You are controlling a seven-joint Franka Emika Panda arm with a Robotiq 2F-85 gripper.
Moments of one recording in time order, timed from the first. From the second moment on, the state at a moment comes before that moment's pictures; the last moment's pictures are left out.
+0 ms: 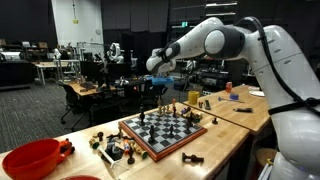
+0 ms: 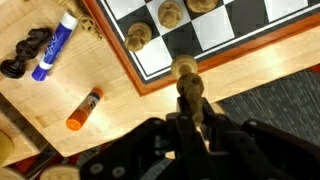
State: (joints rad) arm -0.05 0.55 -0.09 -1.45 -0.08 2.11 0.40
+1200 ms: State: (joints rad) arm -0.05 0.57 -0.10 -1.45 -0.05 2.11 0.37
